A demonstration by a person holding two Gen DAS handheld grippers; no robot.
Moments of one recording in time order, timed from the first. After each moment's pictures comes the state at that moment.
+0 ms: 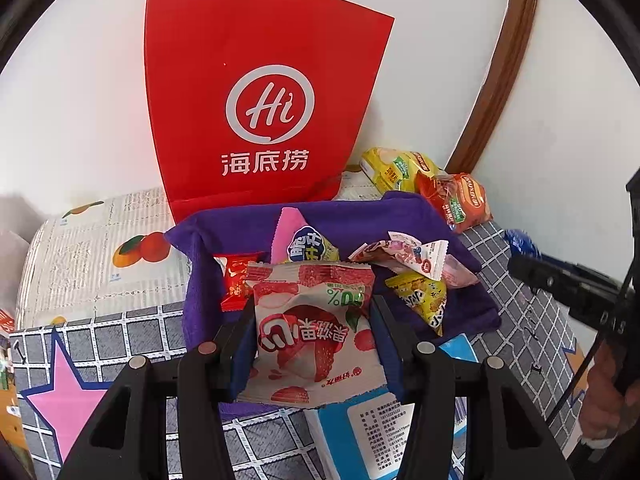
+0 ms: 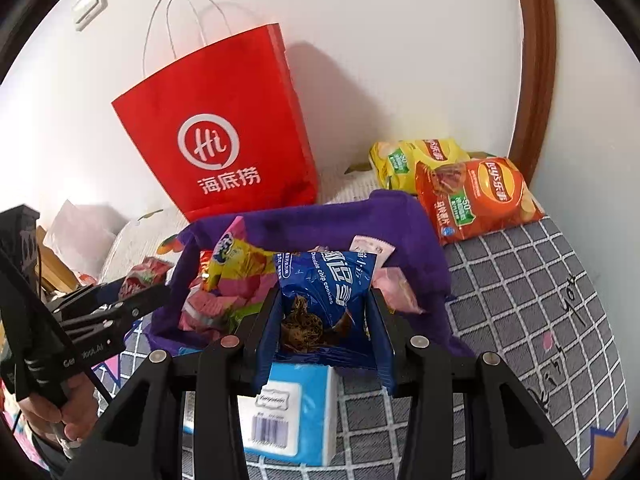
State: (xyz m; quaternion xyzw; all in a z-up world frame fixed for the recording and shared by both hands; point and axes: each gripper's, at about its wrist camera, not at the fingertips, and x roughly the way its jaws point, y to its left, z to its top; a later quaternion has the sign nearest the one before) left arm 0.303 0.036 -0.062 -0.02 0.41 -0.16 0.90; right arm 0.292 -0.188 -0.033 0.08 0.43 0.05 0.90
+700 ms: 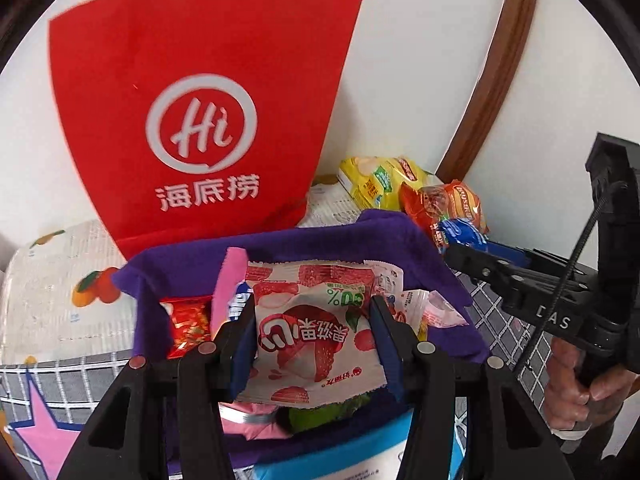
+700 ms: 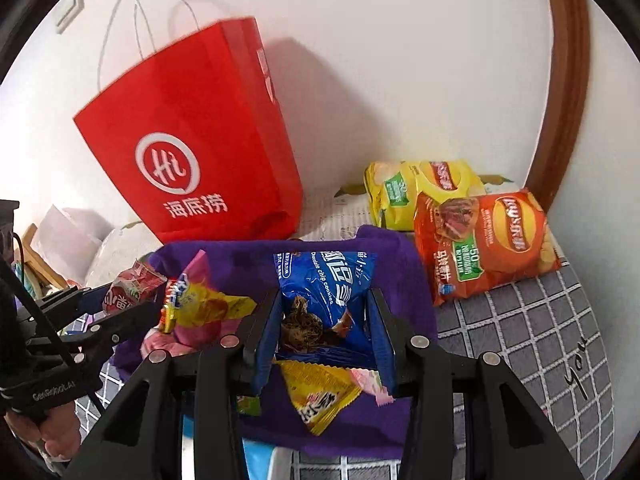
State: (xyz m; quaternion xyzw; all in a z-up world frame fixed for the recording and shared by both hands) left arm 0.353 -0.020 -0.065 -0.02 0.42 -0.18 0.89; right arm 0.370 -0.217 -0.055 0.06 0.43 0.08 0.90
